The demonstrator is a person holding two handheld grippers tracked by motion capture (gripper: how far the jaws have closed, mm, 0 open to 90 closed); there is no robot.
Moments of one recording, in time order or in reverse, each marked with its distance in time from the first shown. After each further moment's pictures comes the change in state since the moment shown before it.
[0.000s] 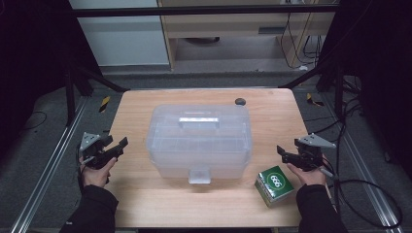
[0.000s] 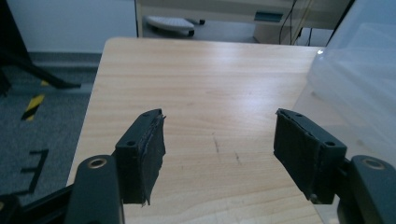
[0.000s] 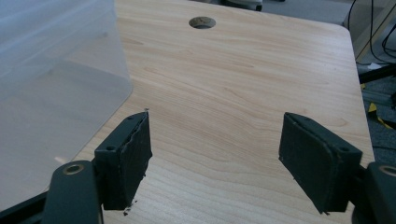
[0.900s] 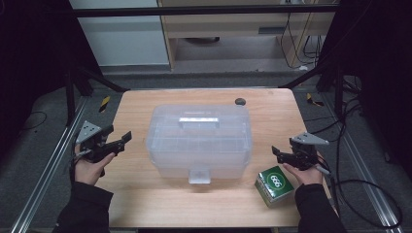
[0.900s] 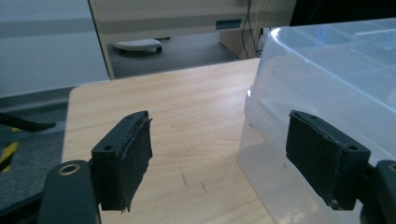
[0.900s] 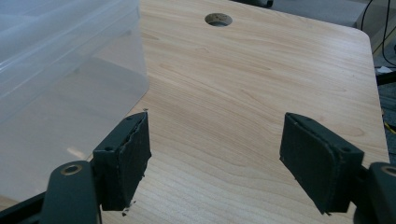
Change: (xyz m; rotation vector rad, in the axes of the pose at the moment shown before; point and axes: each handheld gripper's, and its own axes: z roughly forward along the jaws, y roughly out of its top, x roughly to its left) left arm -0.022 0.050 -0.021 -0.041 -0.102 0.182; right arm 0.013 0.010 0.004 0.045 0.023 -0.054
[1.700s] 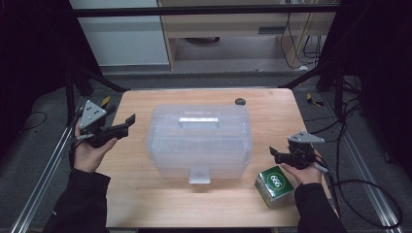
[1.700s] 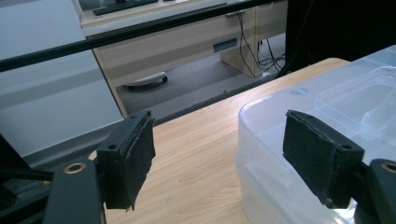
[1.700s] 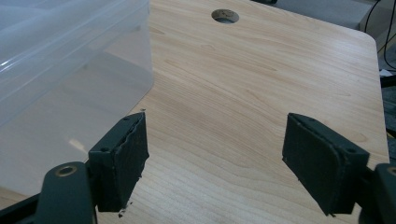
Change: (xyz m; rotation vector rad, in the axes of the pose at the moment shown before) left arm -0.032 0.070 -0.003 -0.047 -0.021 0.183; right arm 0.006 0.006 0.001 0.030 0.002 -0.046
